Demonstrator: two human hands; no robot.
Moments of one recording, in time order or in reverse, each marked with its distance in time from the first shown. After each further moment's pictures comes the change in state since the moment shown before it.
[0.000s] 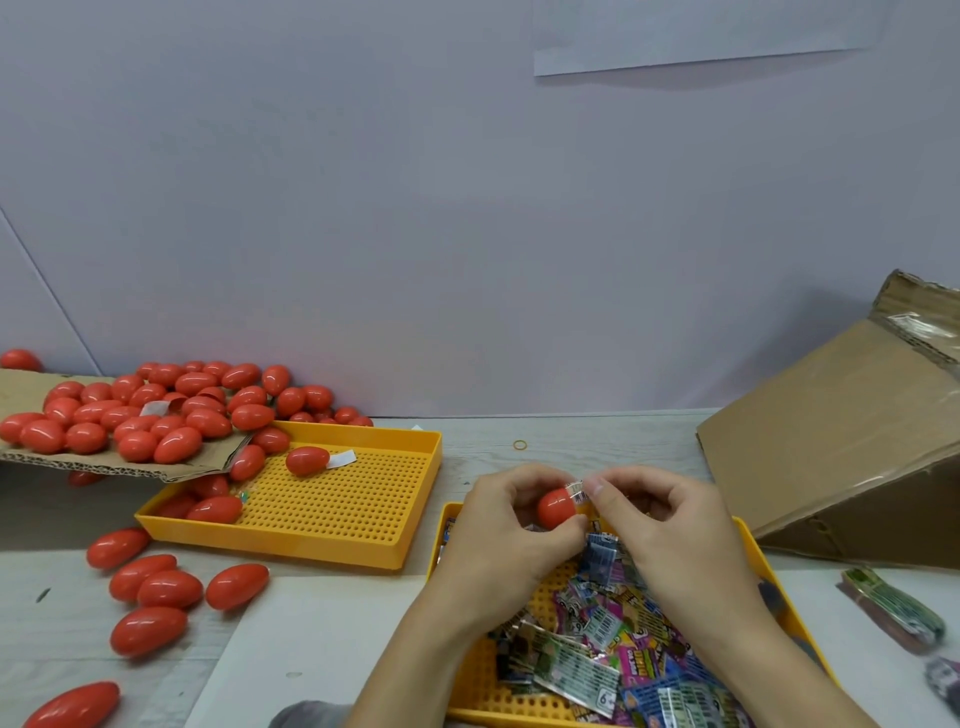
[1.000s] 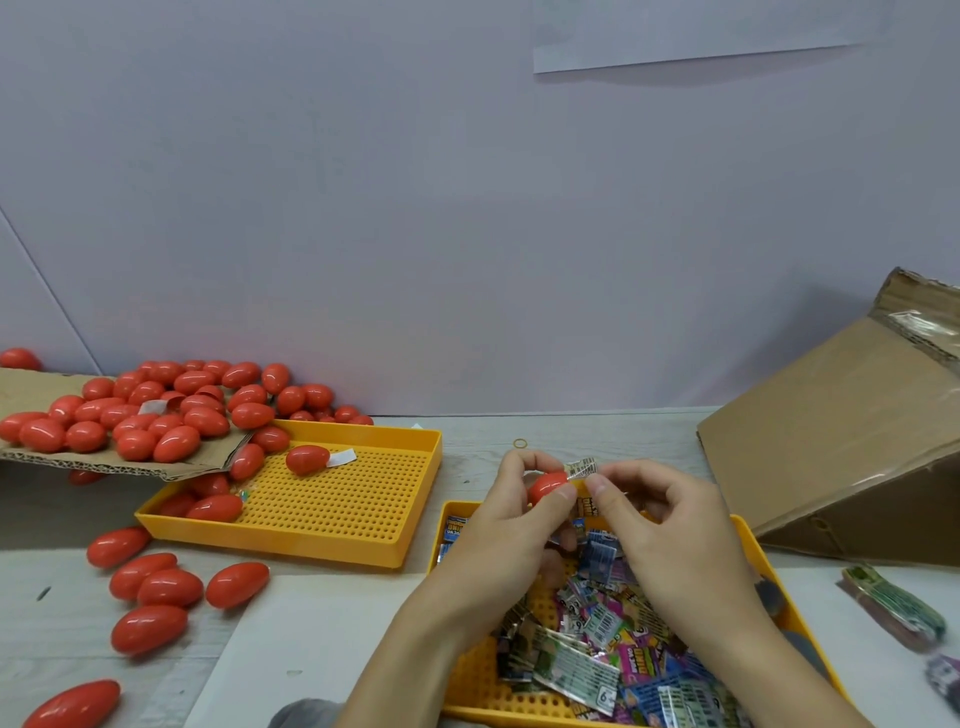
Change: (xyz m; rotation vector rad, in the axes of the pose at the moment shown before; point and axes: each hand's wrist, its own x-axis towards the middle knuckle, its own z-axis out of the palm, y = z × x) left_hand 0.003 -0.005 0.000 -0.320 -0.116 -0.169; right_hand -0.001 0.001 0.002 -0.110 0.031 -0.073
